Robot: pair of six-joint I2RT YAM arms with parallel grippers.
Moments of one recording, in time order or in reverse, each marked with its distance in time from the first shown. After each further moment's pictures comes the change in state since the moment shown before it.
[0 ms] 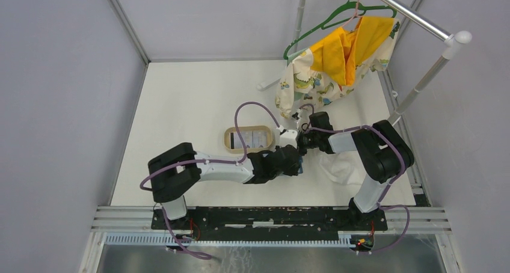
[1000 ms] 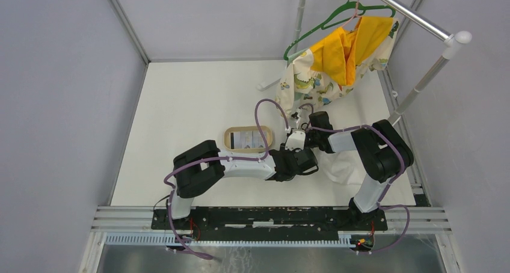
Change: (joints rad) left arm -0.029 0.249 0.312 -0.409 -0.242 -0.088; right arm 0.000 0.005 0.008 -0.005 -0.019 -0.006
